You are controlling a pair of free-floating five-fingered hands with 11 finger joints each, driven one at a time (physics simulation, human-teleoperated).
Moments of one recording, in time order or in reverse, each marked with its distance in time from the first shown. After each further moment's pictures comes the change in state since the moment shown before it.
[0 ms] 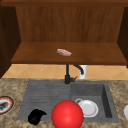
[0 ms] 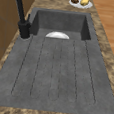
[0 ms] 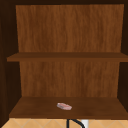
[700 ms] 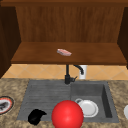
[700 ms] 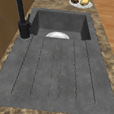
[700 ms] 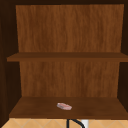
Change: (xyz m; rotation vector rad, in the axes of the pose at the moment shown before) left hand 0.000 0.000 0.000 0.000 0.000 0.000; right hand 0.063 0.024 0.037 -0.169 -0.030 0.114
